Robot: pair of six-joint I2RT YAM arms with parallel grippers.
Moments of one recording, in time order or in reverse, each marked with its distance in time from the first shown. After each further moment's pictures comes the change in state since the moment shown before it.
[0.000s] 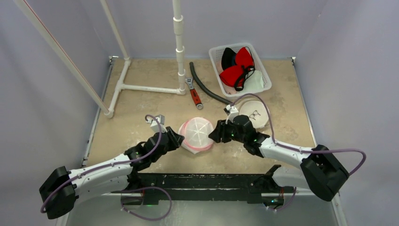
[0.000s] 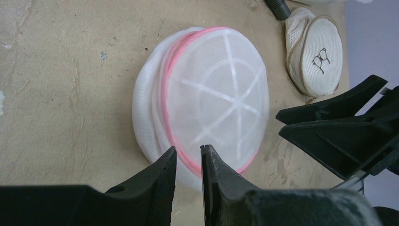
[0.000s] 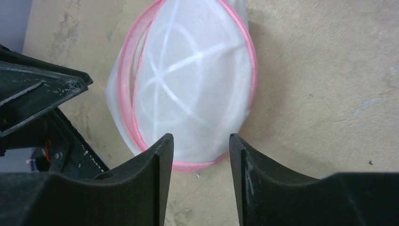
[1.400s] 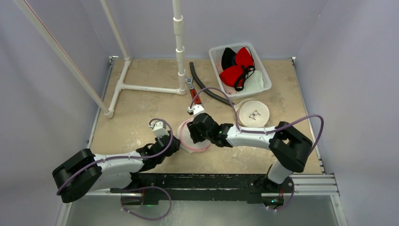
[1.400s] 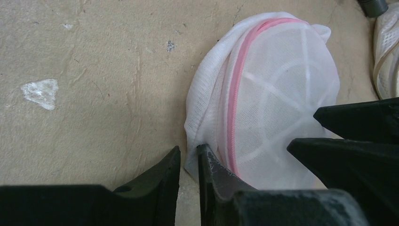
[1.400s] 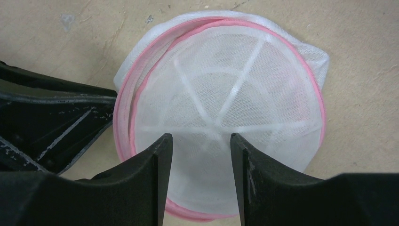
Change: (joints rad) left arm 0.005 0.293 -0.090 0.224 -0.106 -0.010; right arm 0.317 0.395 0.463 -0.302 0.382 -0.174
